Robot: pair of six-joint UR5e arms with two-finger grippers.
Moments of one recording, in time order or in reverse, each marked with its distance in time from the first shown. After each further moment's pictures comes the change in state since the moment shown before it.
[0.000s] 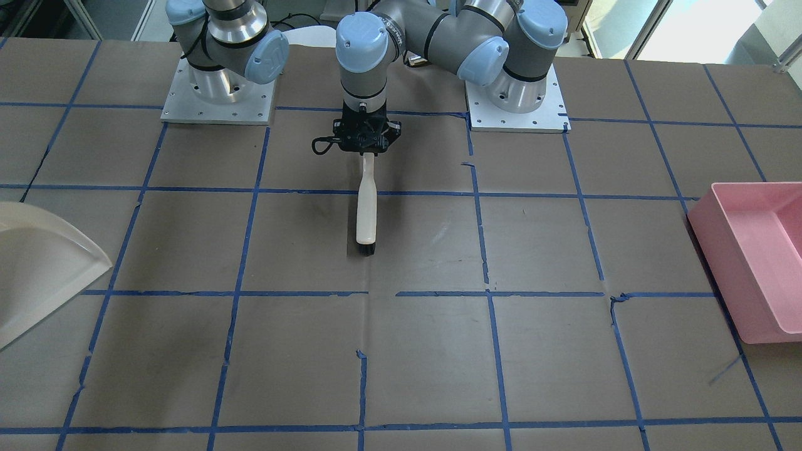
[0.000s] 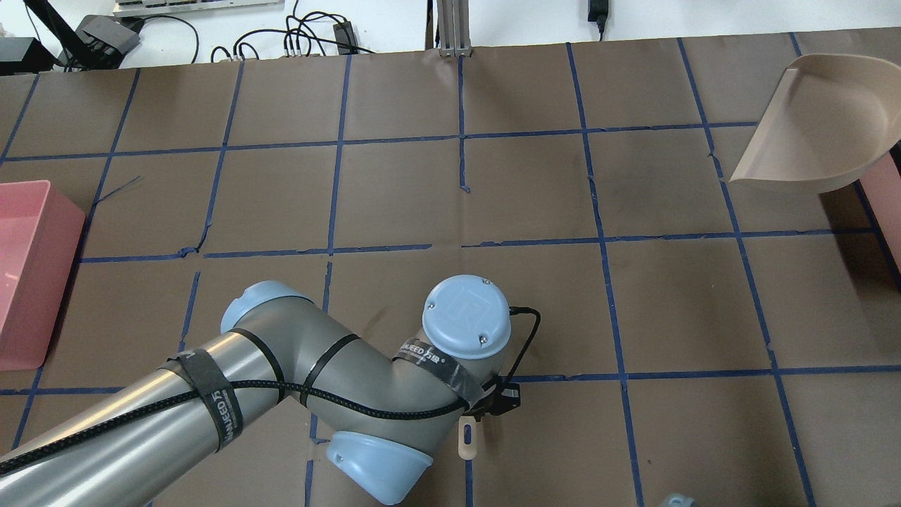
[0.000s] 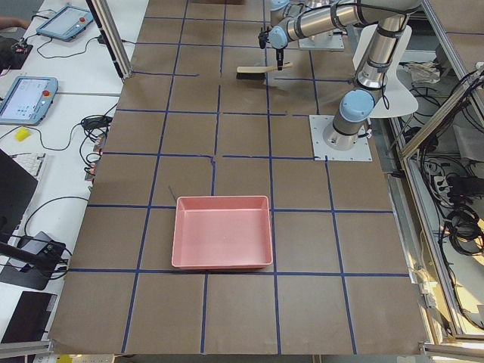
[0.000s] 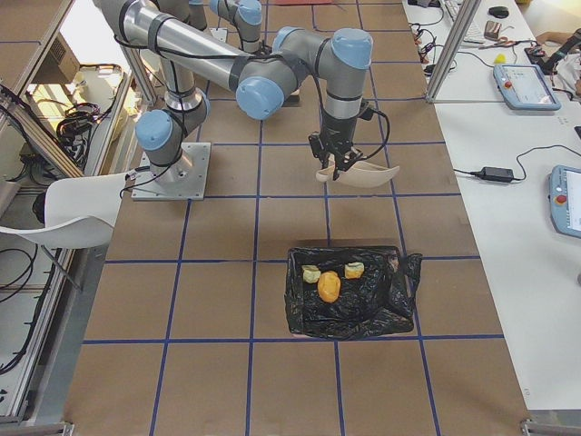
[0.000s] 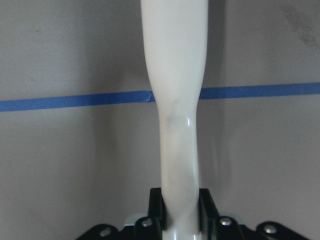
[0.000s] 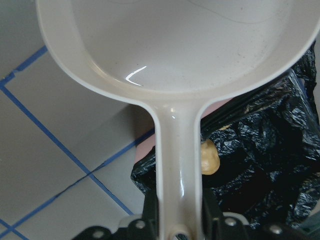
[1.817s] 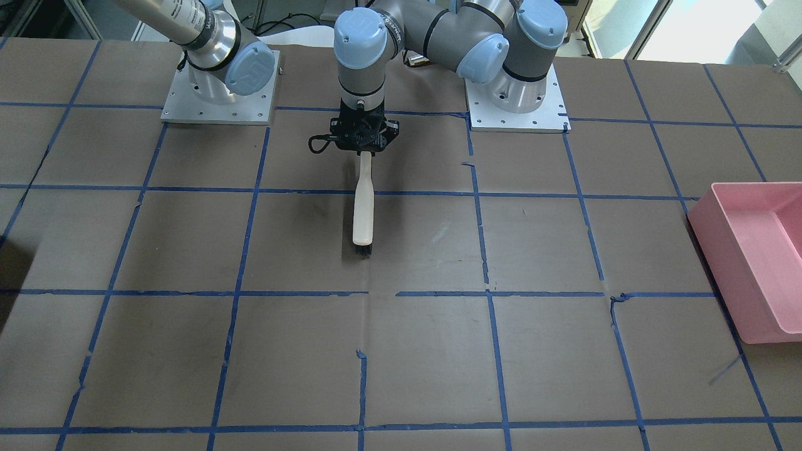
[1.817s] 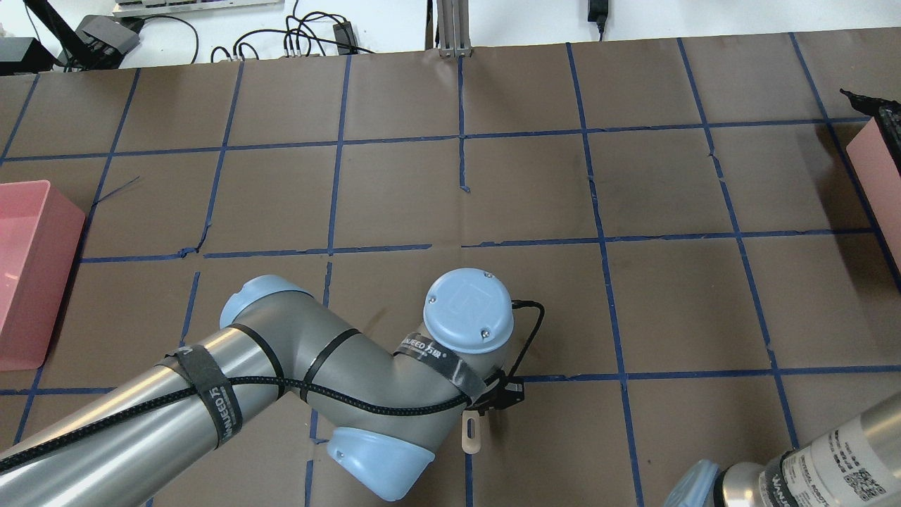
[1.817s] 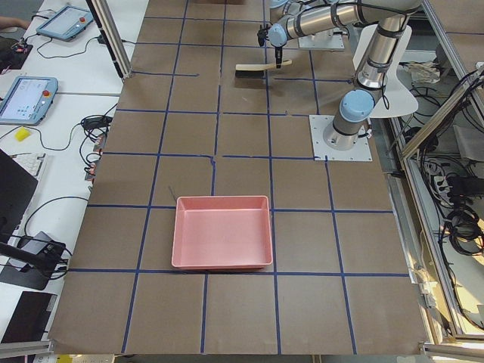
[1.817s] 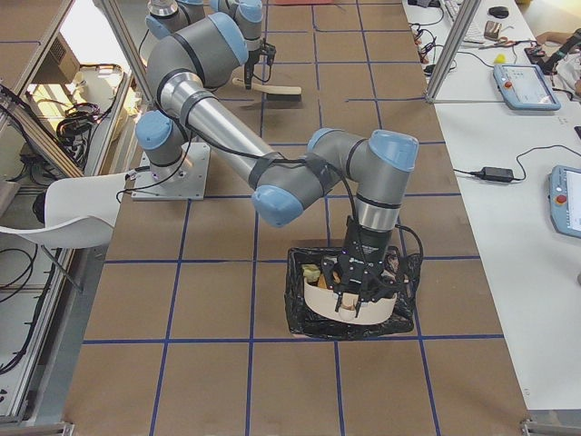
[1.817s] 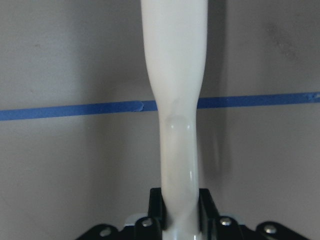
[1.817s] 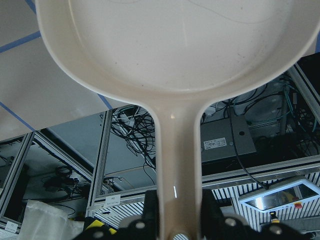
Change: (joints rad) left arm 0.000 0.003 0.016 -0.004 -0.002 0.002; right arm -0.270 0.394 -0.467 -0.305 -0.375 -0.724
